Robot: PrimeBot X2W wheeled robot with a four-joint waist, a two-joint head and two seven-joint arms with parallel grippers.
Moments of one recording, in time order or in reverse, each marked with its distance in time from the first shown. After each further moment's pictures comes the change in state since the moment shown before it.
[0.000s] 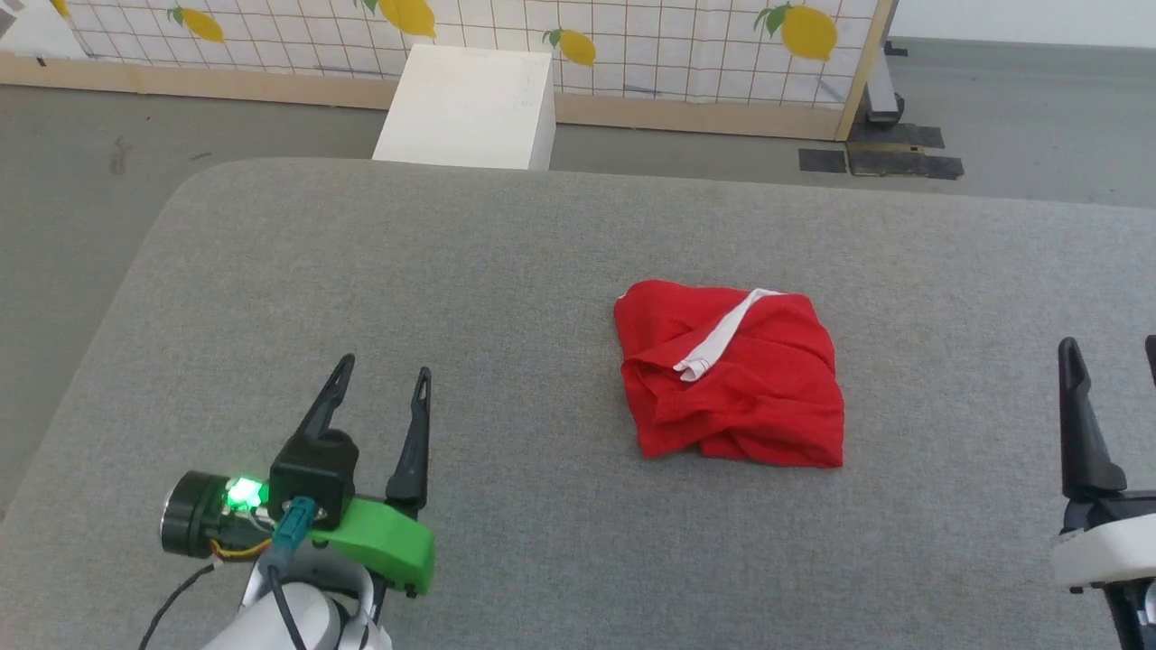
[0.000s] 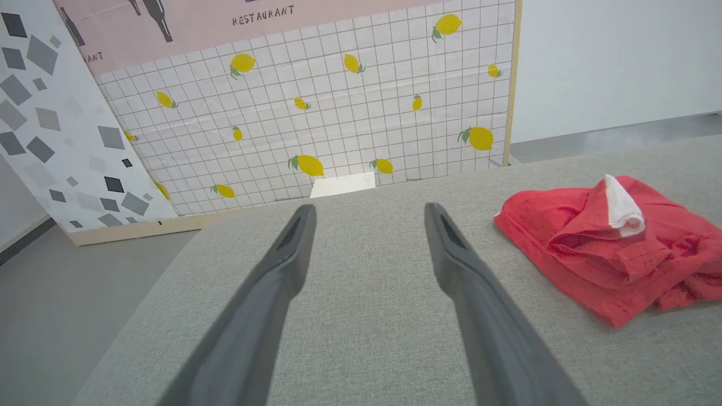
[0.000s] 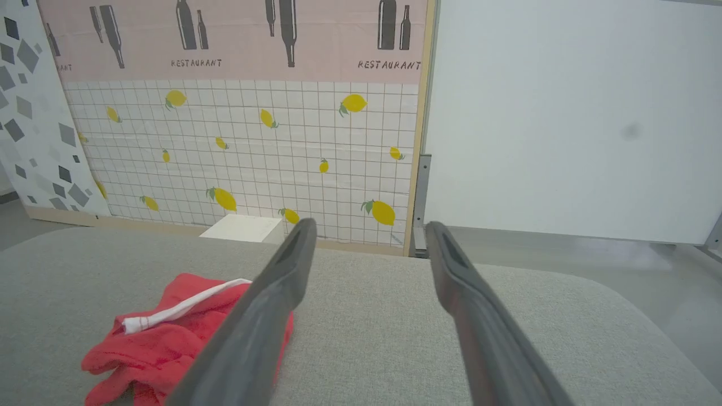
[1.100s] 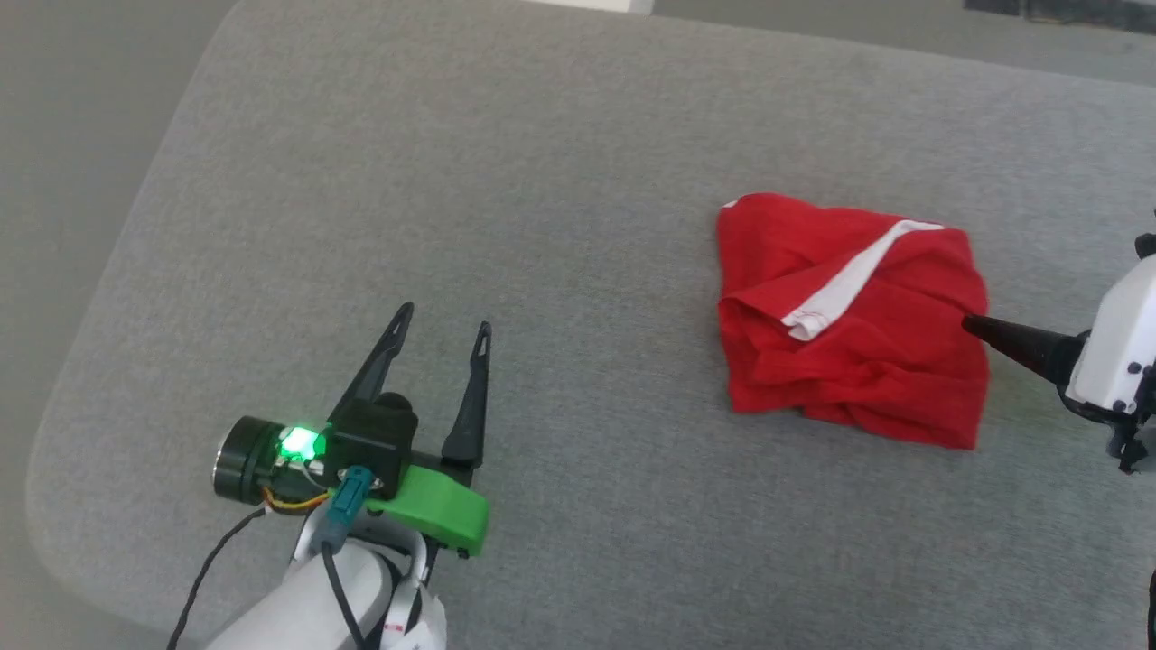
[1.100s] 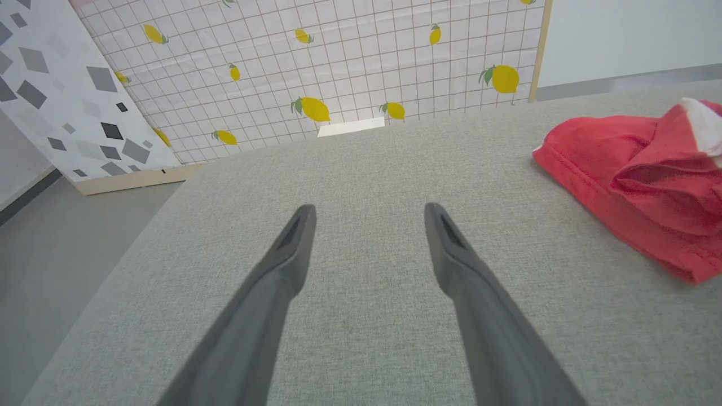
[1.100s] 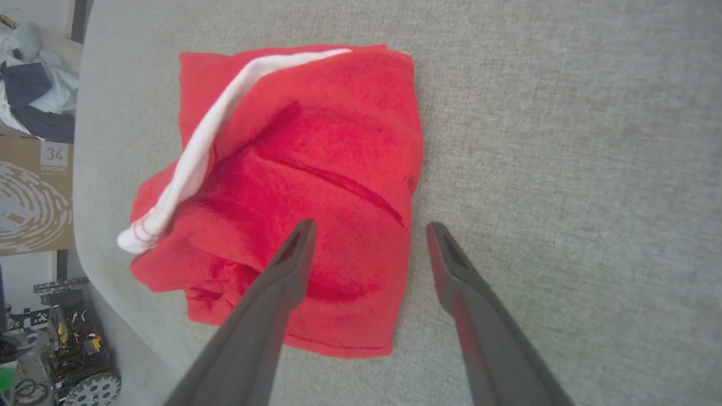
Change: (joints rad) left arm -0.096 -0.064 -0.047 -0.001 0.053 -0.011 -0.007; right arm -0.488 -0.013 -0.107 0.275 0.398 0.000 1.202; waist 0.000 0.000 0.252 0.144
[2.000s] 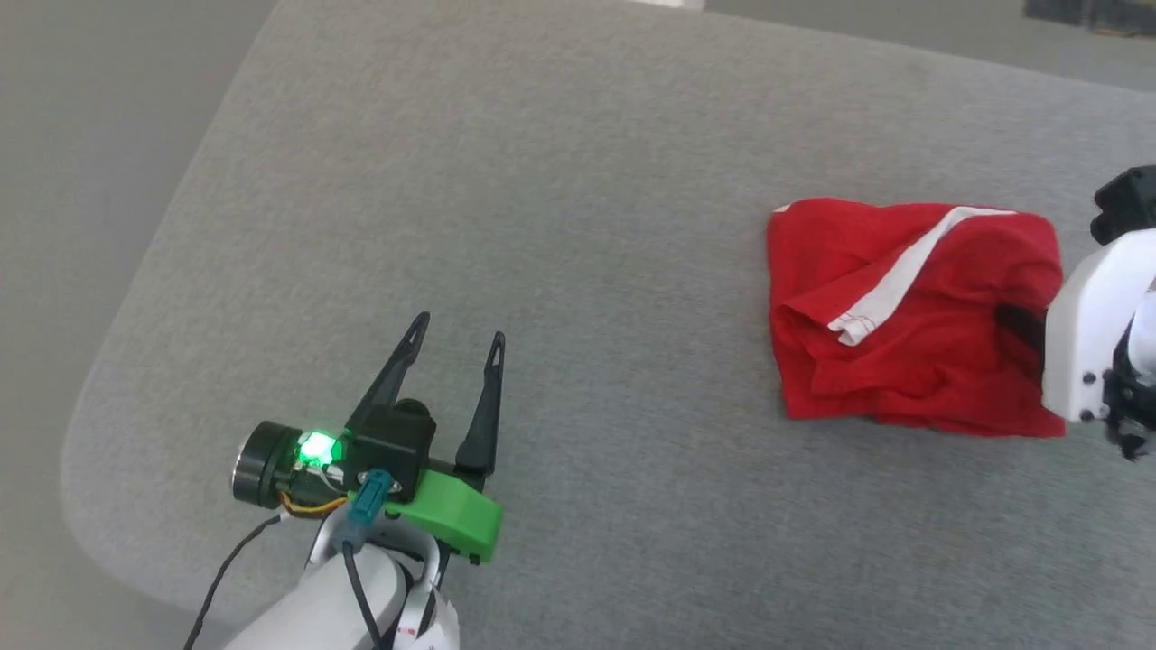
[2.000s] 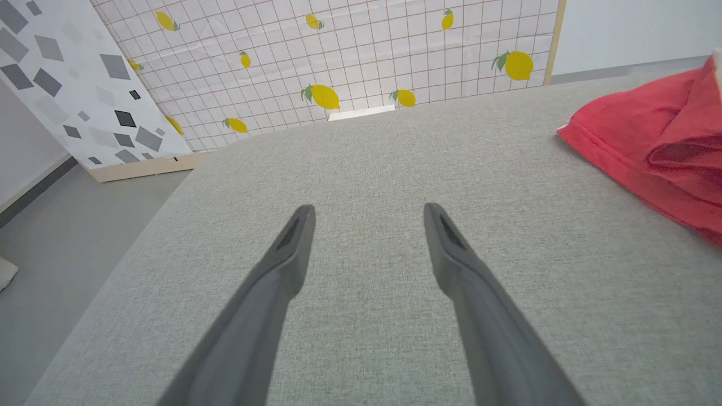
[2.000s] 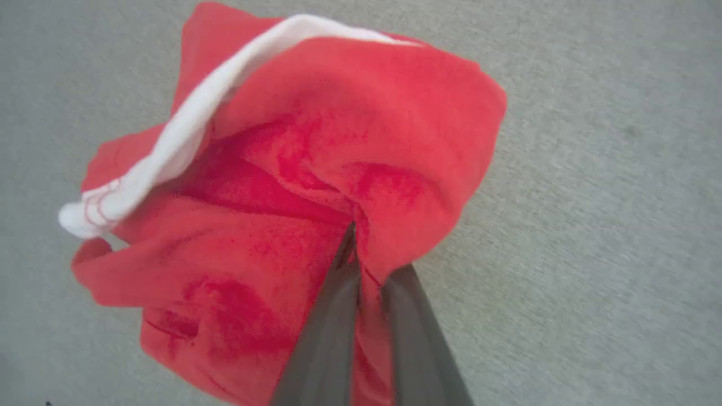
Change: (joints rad) left arm -0.014 -0.035 -0.022 0.063 0.002 -0.017 -0.020; right arm -0.008 -0.181 0.275 -0.006 -0.123 0.000 -0.150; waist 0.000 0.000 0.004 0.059
